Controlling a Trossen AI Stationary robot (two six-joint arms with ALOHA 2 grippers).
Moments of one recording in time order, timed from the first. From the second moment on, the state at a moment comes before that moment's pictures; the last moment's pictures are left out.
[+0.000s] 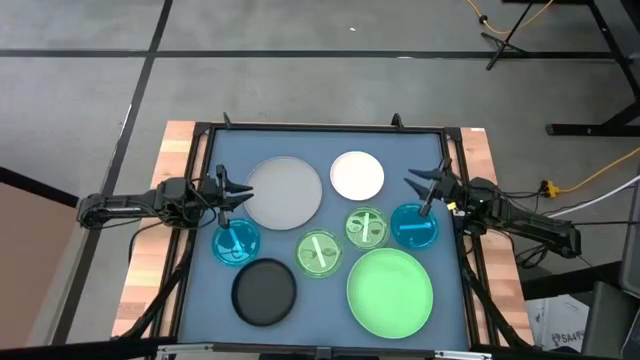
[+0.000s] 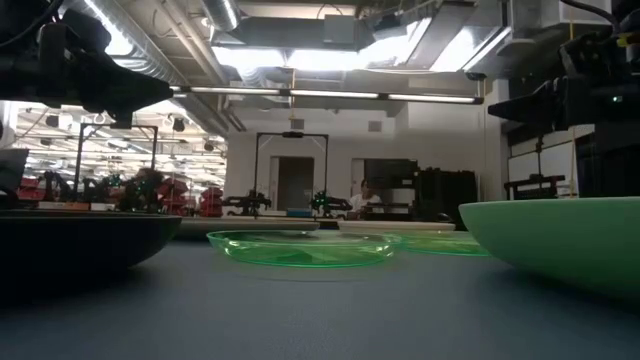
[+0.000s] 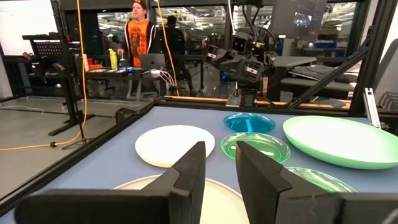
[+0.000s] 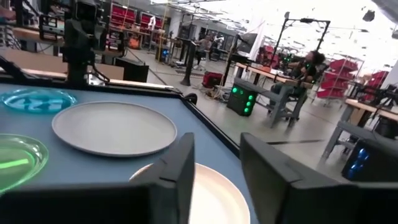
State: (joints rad) left arm 0.08 0.01 0.01 0.04 -0.14 -0.02; right arm -0.28 0.01 0.01 0.05 0.13 -0.24
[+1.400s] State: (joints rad) left arm 0.08 0.01 0.01 0.04 -0.14 -0.02; right arm -0.28 0.61 0.47 -0.01 -0.34 -0.13
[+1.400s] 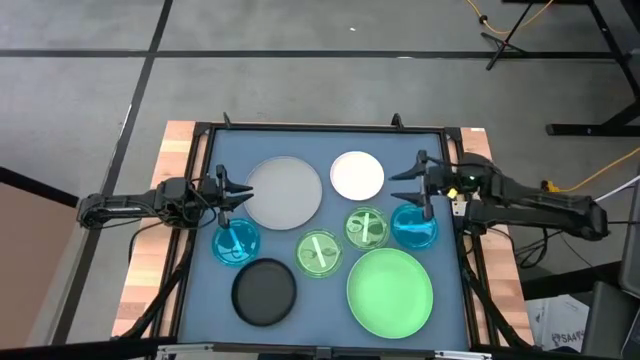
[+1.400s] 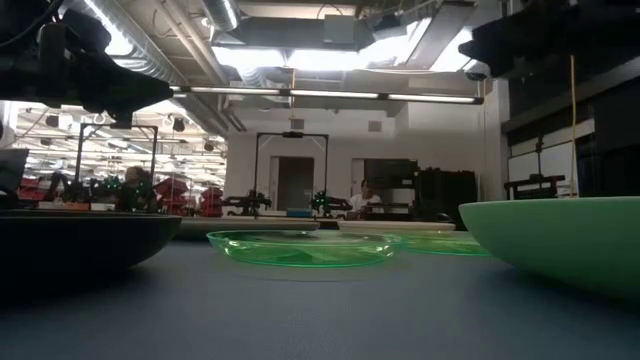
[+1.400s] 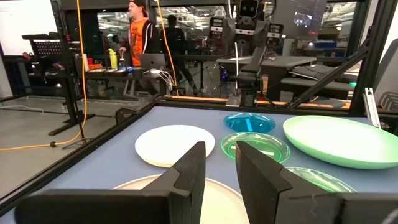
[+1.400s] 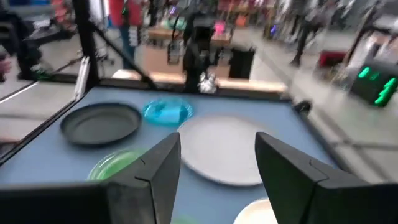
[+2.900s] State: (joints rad) left arm 0.08 0.01 0.01 0.03 -0.14 -0.02; right arm 0.23 1.34 0.75 -0.56 -0.14 0.08
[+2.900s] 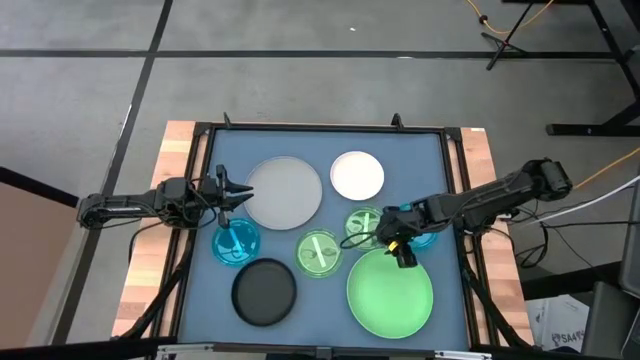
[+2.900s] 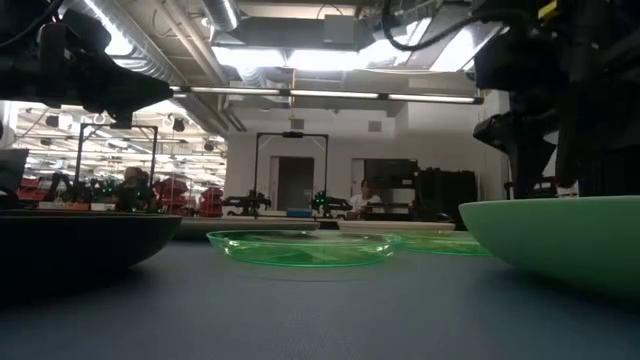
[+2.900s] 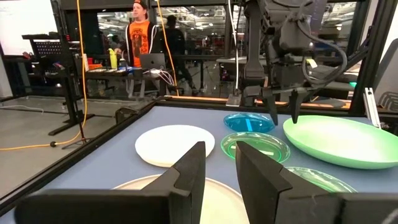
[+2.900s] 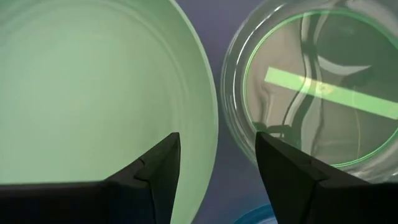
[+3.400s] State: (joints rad) left arm 0.08 0.01 0.01 0.03 -0.14 -0.02; right arm 0.23 1.45 0.75 -0.56 -0.17 0.08
